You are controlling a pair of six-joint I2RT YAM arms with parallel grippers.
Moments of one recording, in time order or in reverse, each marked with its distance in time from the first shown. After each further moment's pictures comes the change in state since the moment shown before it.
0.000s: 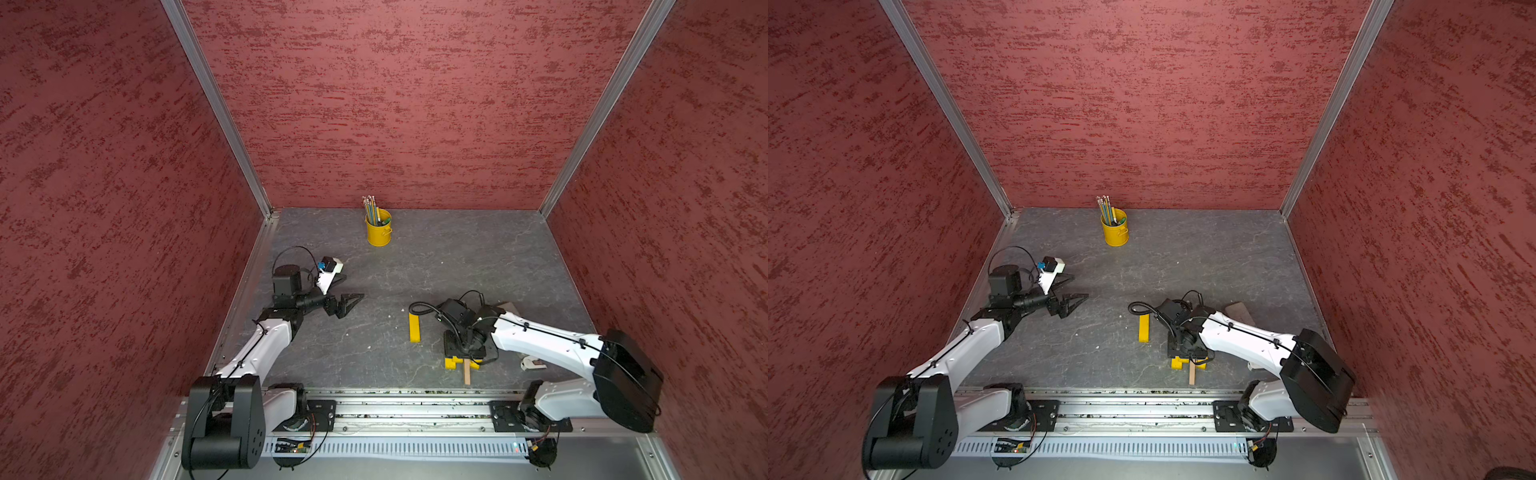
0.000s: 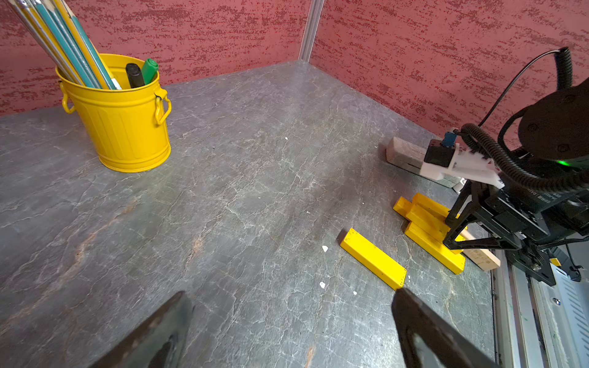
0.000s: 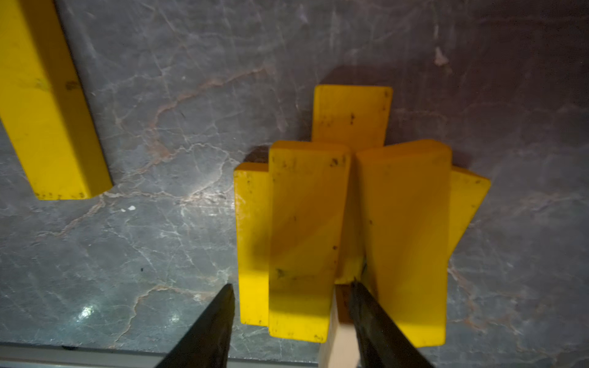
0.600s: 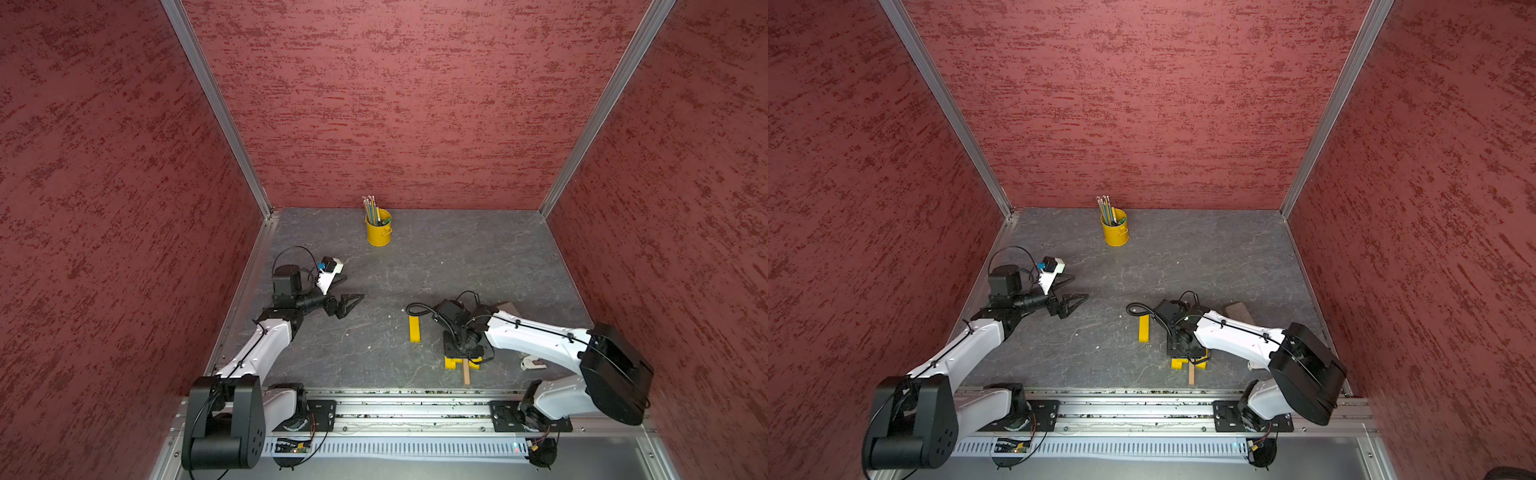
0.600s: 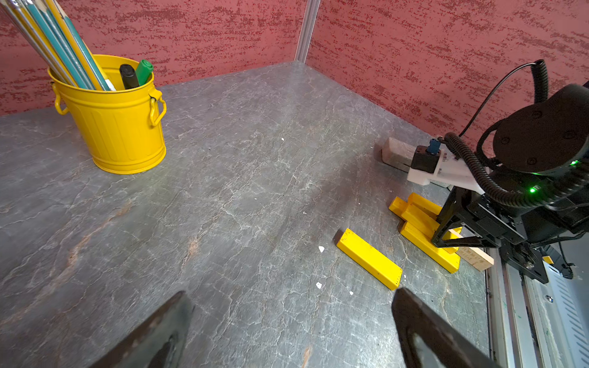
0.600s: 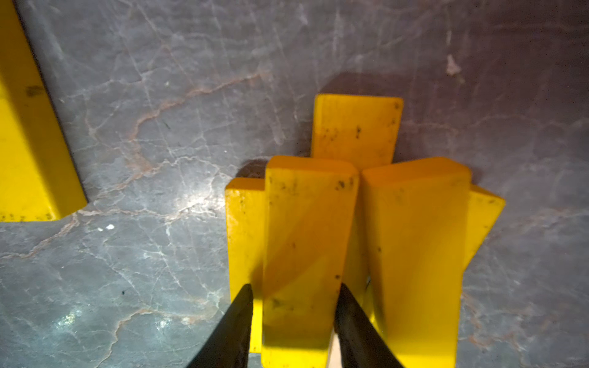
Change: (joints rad) left arm 0.000 0.000 0.000 -0.001 0.016 0.000; right arm -0.009 0.059 0.011 0.021 0.026 -0.019
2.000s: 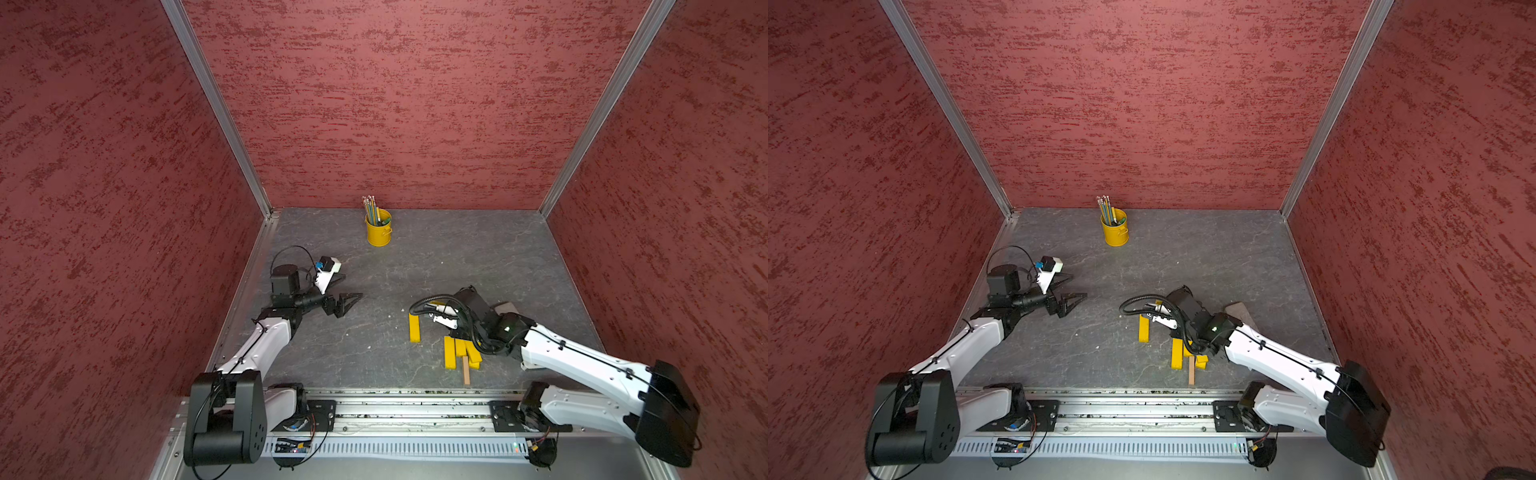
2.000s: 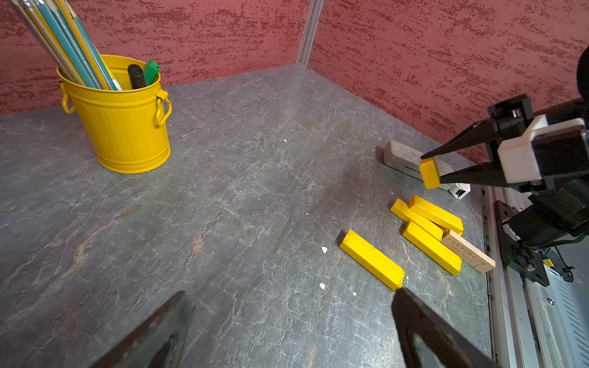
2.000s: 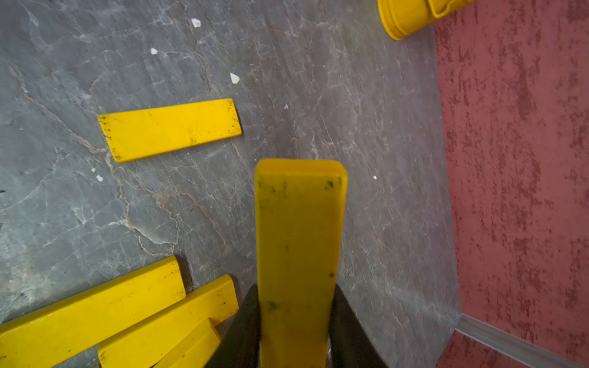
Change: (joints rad) left arm 0.023 0.020 0.000 0.021 0.025 -0.003; right arm -0.016 -0.272 -0.050 0.357 0.222 -1.596
